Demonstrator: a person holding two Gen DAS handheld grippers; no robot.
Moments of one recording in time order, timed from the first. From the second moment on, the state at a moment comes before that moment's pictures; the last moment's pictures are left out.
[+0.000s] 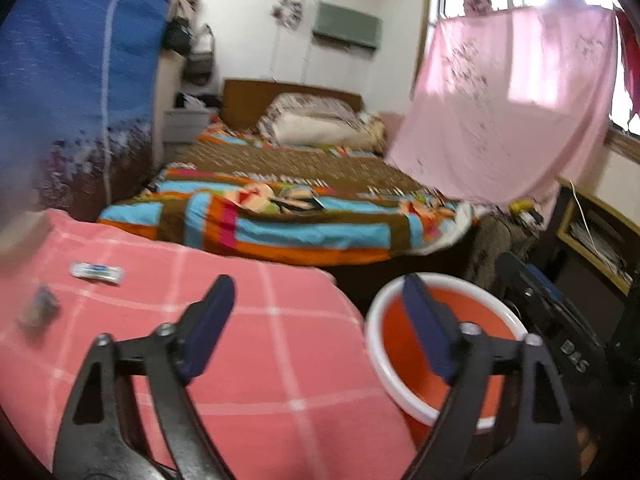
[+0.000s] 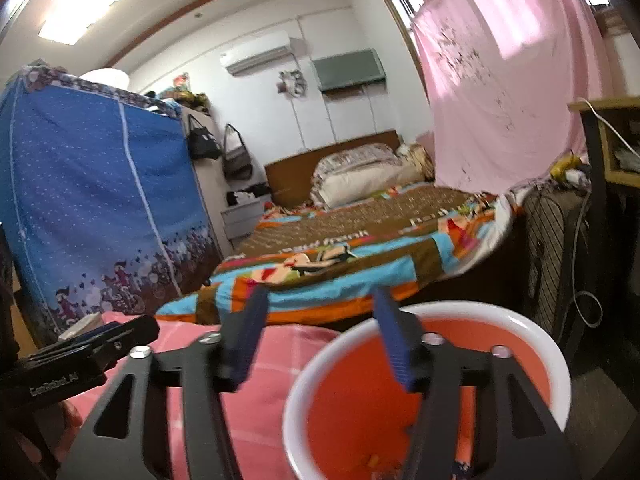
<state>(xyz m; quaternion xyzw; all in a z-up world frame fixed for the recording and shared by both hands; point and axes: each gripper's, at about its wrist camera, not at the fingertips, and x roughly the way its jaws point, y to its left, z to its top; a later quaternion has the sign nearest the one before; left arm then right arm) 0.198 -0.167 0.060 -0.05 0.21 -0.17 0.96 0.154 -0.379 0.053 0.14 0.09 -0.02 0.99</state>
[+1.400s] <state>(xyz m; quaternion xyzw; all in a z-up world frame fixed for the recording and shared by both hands) 0.175 0.044 0.044 -0.04 0.08 0.03 1.00 0.200 -0.191 0.060 0.01 0.00 0.17 0.99</state>
